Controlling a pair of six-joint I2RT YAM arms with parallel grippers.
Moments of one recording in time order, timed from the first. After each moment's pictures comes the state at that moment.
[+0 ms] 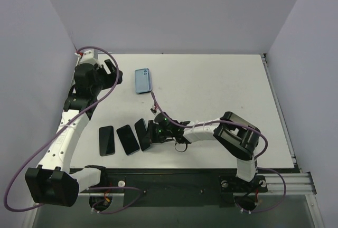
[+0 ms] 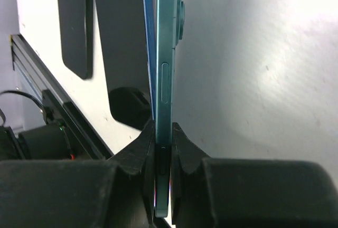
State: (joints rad) left arm -0.13 1.16 1.09 -0.25 0.00 -0.43; right arm 1.03 1.85 0.90 0.27 -0.16 0.87
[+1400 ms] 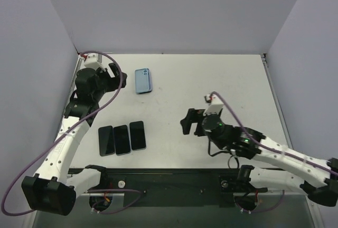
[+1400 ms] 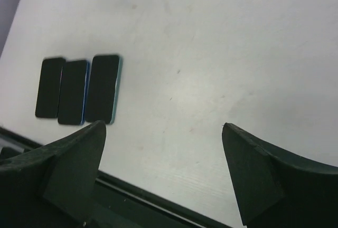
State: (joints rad) left arm -0.16 1.11 1.04 -0.21 0.02 -0.41; right arm 1.10 1.03 0.82 -0.41 0.48 0.74
